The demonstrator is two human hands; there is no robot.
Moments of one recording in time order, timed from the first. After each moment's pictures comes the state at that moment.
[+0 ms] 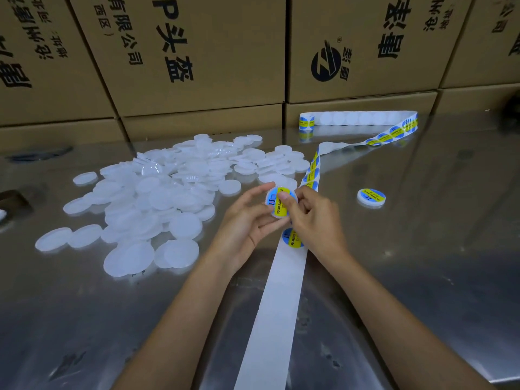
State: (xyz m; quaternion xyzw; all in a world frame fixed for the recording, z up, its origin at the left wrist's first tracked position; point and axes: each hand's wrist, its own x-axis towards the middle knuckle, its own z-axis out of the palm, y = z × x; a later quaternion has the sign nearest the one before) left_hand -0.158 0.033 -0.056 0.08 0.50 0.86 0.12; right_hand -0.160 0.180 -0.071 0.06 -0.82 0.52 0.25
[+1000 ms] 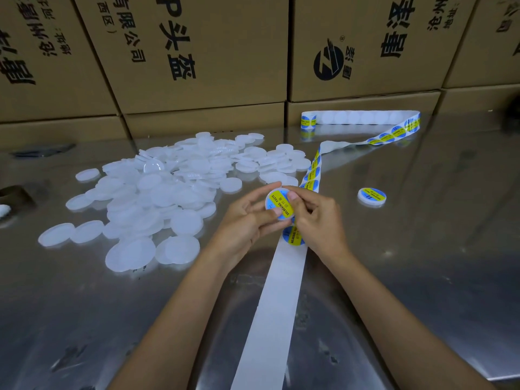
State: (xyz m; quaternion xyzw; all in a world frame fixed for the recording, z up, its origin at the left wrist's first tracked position) left_hand -0.155 0.031 -0.057 0.12 0.58 0.80 0.10; right_hand -0.157 0.179 -0.074 0.09 -0.76 0.60 0.22
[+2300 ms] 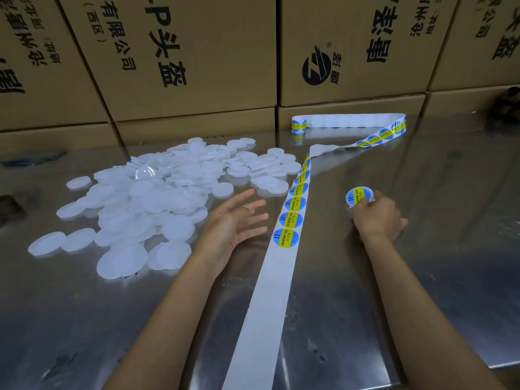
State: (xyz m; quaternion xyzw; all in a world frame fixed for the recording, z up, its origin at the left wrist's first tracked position) left_hand -0.158 0.024 -0.060 0.02 0.60 0.80 0.05; right_hand -0.186 0.286 -0.079 -0.32 -0.85 0.36 0.23
